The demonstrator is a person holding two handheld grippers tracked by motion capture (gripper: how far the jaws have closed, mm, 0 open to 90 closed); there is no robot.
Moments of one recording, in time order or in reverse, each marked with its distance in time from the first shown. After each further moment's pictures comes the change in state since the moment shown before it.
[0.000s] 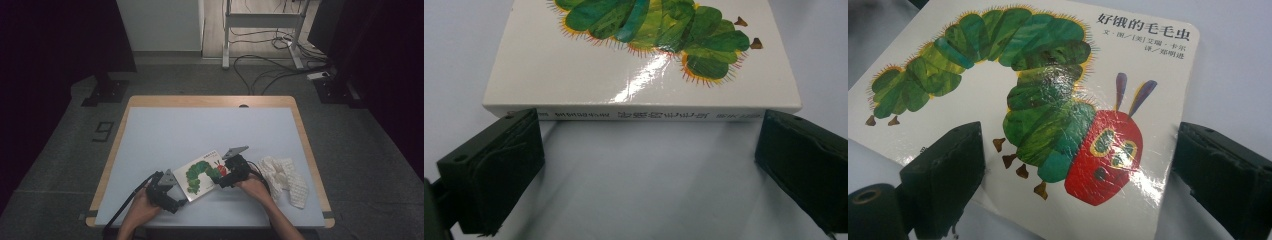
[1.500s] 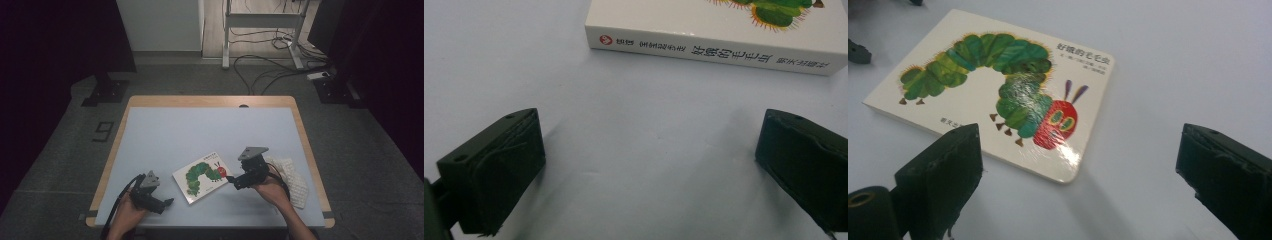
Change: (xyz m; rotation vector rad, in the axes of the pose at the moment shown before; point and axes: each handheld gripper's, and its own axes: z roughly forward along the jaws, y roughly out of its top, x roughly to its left) left arm 0.018 -0.033 -0.025 -0.033 0.070 -0.097; right arm 0.007 -0.001 -0.077 -0.057 -0.137 -0.083
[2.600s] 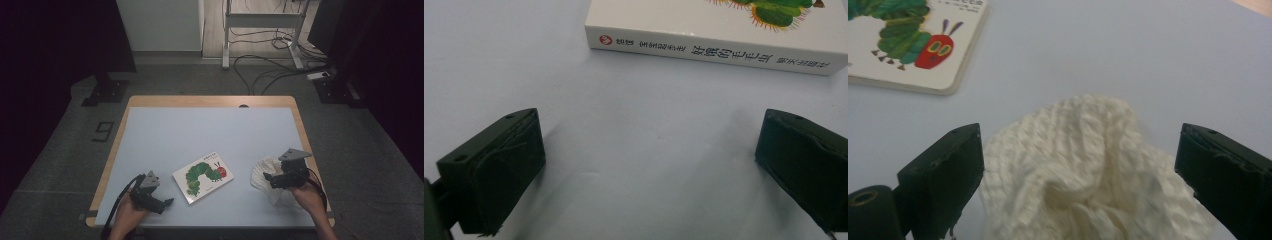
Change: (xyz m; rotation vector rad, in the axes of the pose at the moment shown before) left arm 0.000 0.000 0.000 -0.003 0.001 -0.002; right arm -0.047 -0.060 -0.070 0.021 -0.236 0.130
